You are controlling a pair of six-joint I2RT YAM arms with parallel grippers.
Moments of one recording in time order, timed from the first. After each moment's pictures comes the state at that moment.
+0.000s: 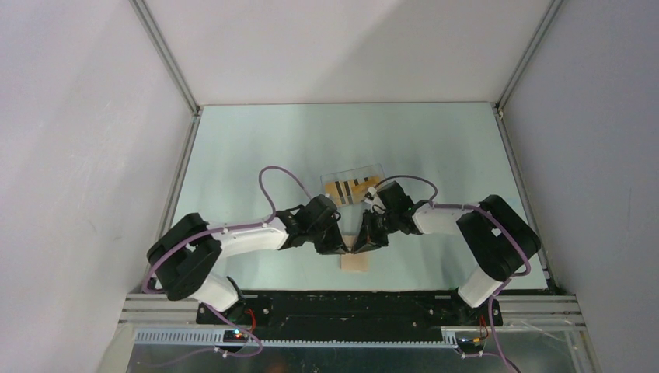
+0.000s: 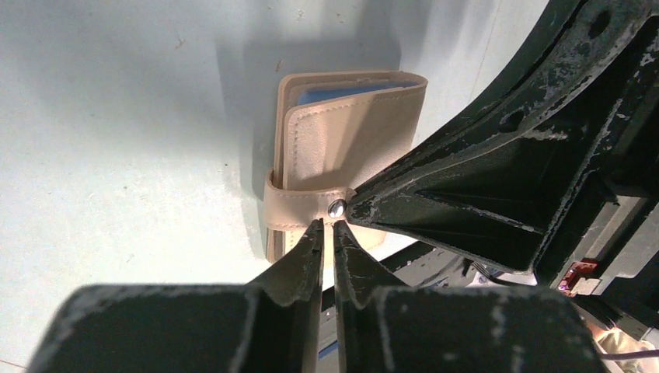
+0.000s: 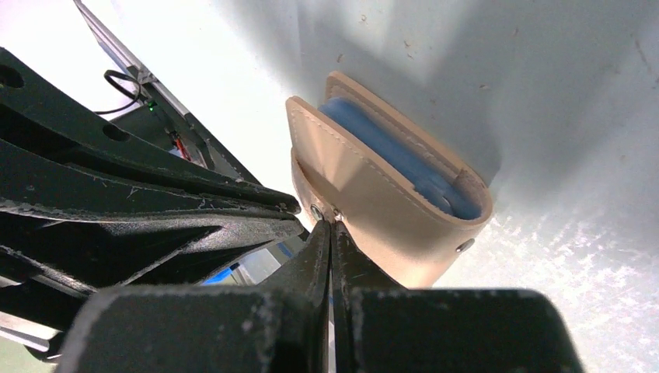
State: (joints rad) left arm -0.90 1.50 0.72 -0.18 0.16 -1.07; right arm 0.64 1.65 0.70 -0.06 -0.67 0.77
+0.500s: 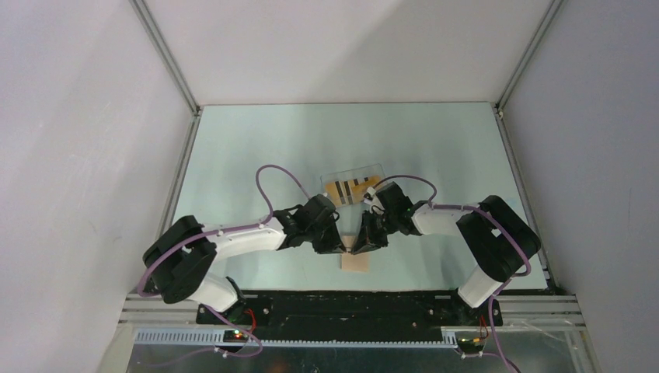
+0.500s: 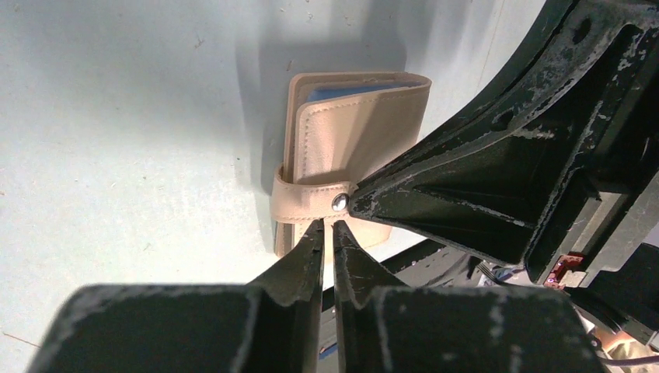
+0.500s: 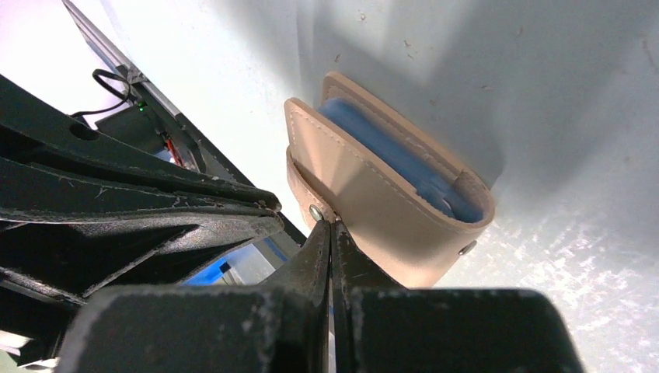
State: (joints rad) left arm -0.90 1.46 0.72 -0.22 0.12 -1.06; right arm 0.65 1.64 0.70 -0.05 -0.65 0.76
